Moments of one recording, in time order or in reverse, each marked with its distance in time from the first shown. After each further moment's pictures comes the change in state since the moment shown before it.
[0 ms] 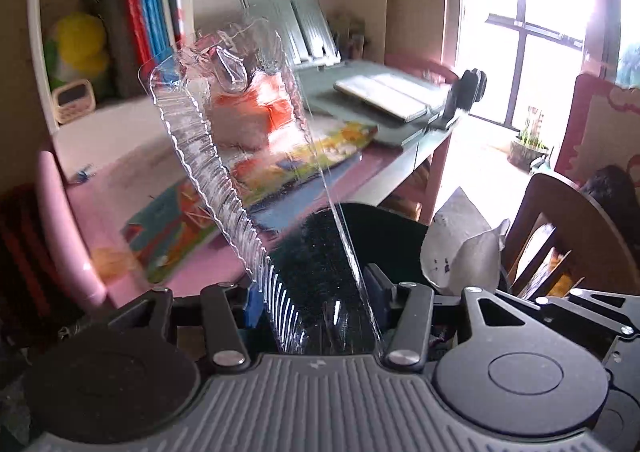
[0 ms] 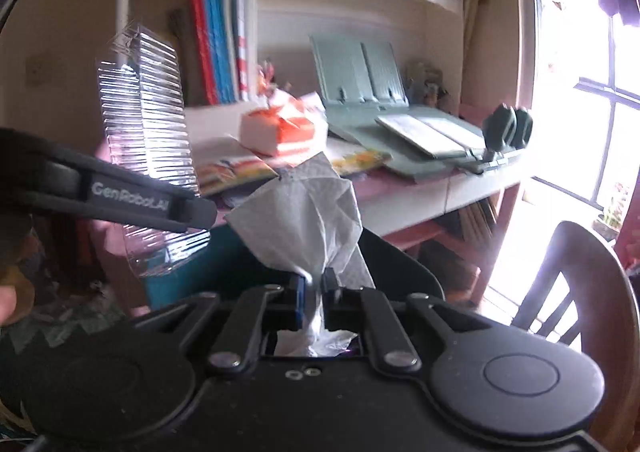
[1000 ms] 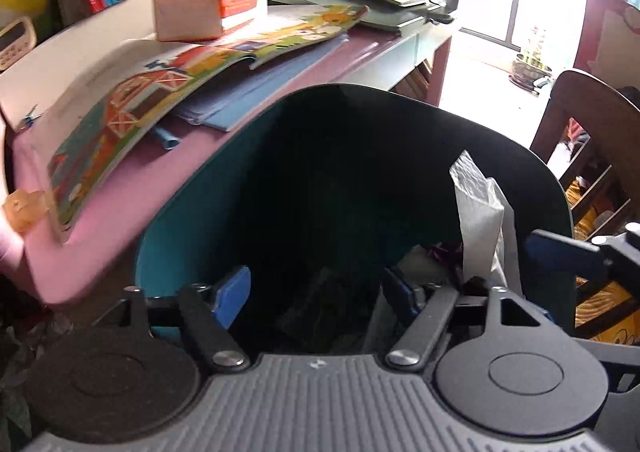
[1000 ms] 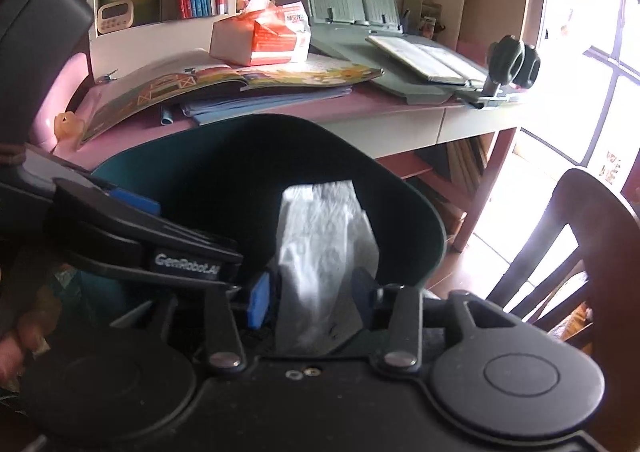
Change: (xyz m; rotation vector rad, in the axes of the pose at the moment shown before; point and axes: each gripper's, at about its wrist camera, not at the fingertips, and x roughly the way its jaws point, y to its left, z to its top) left arm 0.079 -0.017 -0.033 0.061 0.230 -0.001; right arm 0.038 -0.002 -0.022 -0.056 0.182 -0.066
